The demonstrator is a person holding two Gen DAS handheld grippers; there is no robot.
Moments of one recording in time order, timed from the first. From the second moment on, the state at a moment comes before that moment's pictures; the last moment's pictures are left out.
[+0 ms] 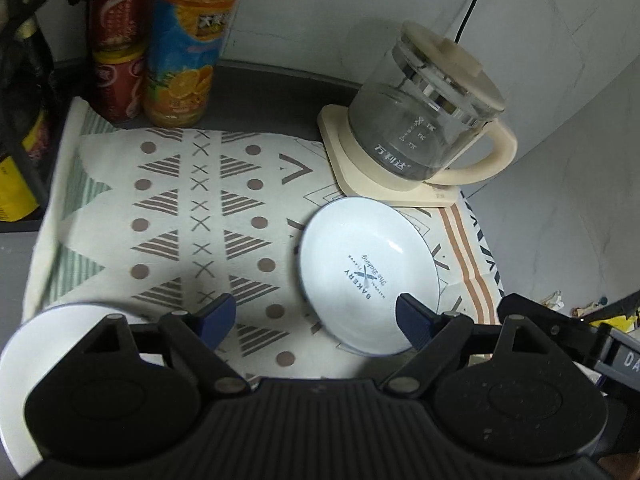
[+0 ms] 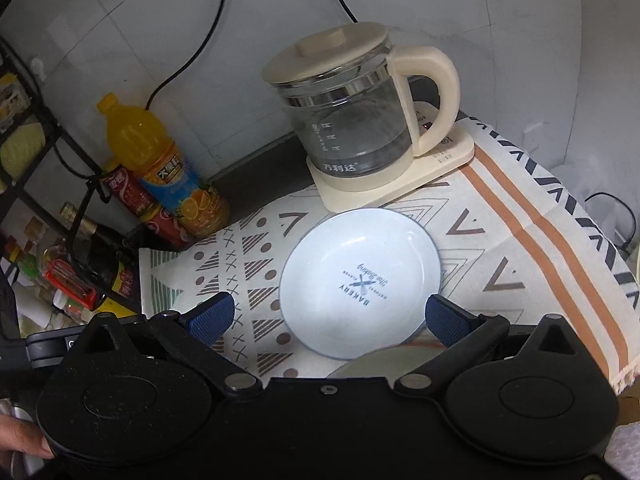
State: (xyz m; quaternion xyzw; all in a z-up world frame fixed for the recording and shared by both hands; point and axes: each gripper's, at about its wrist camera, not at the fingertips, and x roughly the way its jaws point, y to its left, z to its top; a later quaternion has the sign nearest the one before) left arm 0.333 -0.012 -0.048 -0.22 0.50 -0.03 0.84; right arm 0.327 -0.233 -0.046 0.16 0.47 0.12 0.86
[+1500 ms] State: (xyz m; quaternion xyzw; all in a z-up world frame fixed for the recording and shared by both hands) left arm 0.376 -0.043 -0.155 -0.33 0.53 0.06 0.78; right arm 0.441 -0.278 -0.186 0.16 0.62 0.24 0.73
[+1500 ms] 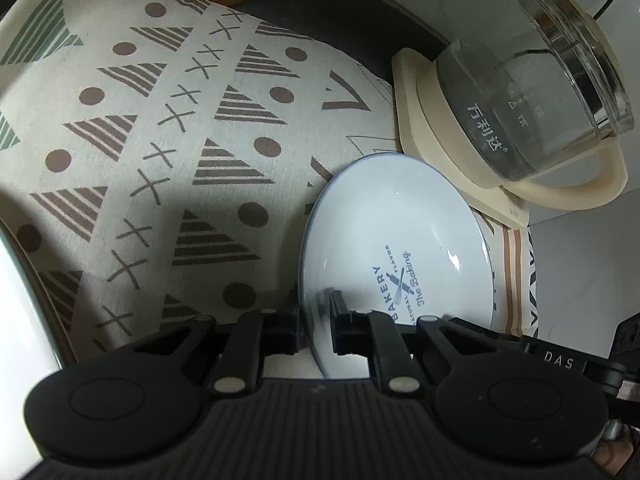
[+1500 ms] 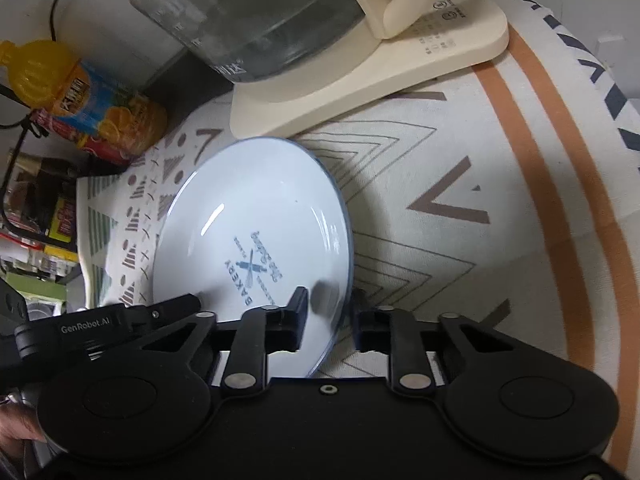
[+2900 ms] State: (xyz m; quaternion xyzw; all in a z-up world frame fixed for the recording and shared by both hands) left arm 0.302 0.054 -0.044 -0.26 0.47 0.03 0.84; right arm 0.364 -0.180 -0.060 0.16 0.49 0.27 0.81
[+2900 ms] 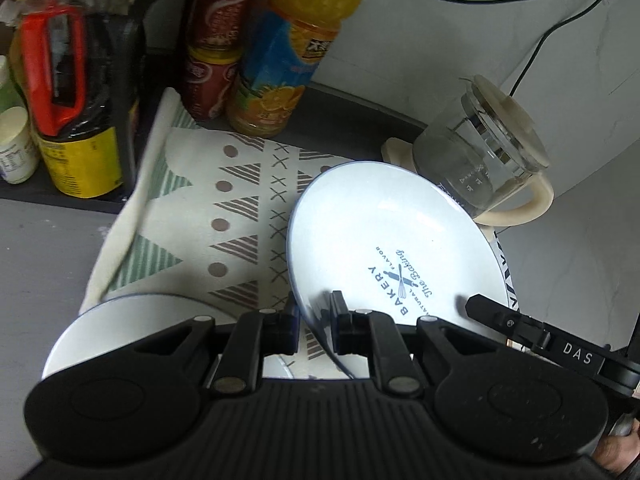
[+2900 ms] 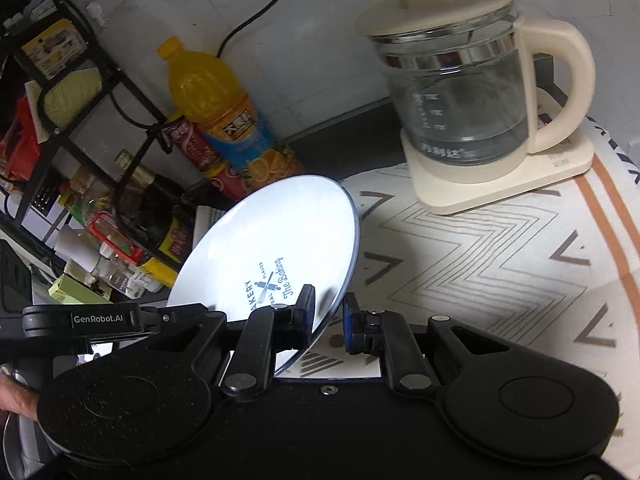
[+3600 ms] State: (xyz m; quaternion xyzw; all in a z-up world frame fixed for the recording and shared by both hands) left arm 0.241 0.103 -0.039 -0.26 0.46 0.02 0.85; right arm 0.306 -0.135 -0.056 0.16 0.49 0.26 0.82
